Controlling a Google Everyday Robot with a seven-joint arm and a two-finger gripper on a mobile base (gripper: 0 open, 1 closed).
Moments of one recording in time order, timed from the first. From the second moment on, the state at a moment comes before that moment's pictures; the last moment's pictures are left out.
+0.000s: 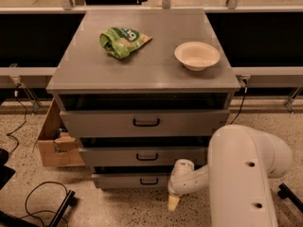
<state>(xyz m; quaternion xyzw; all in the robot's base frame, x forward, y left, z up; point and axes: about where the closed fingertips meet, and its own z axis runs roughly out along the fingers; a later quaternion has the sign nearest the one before) 0.543 -0.106 0.228 -0.64 0.76 -0.03 0.11</state>
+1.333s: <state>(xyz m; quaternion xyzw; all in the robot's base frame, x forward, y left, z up) 0.575 -0.103 0.193 -0.68 0.73 -0.06 0.06</state>
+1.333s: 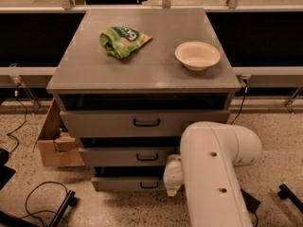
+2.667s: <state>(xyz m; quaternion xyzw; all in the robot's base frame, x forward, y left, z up) 0.527 -0.126 0.226 -0.66 0.75 -0.06 0.03</state>
